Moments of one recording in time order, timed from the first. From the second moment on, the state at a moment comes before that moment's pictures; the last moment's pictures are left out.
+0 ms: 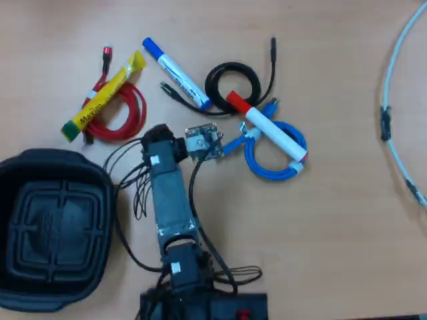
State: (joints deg) arm 76.8 92.0 94.0 65.9 -21.8
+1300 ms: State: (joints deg) arm 59.0 59.2 47.1 66.3 -30.7
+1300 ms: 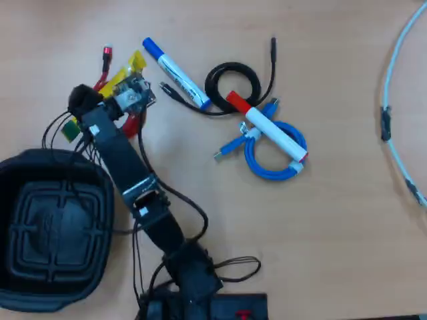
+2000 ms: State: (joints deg) arm 59.0 51.6 47.2 60.4 -29.6
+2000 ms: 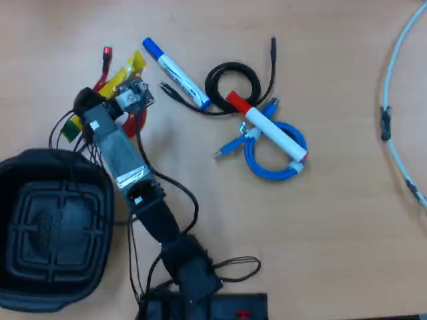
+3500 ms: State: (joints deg) arm 59.0 46.1 45.7 55.0 -24.6
